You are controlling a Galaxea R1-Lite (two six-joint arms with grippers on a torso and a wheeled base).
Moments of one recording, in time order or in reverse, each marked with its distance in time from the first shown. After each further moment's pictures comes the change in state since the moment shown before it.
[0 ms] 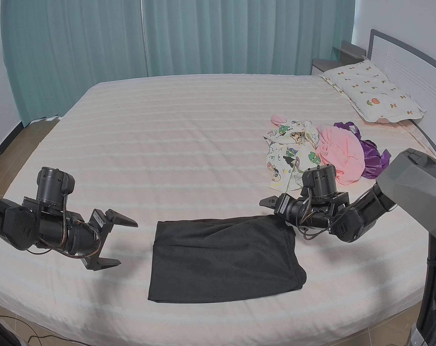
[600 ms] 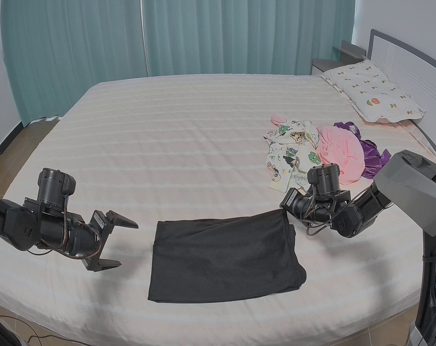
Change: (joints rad) left arm -0.001 0.007 0.003 0.000 -0.001 0.000; right arm -0.059 0.059 -0.054 -0.025 -0.017 0.100
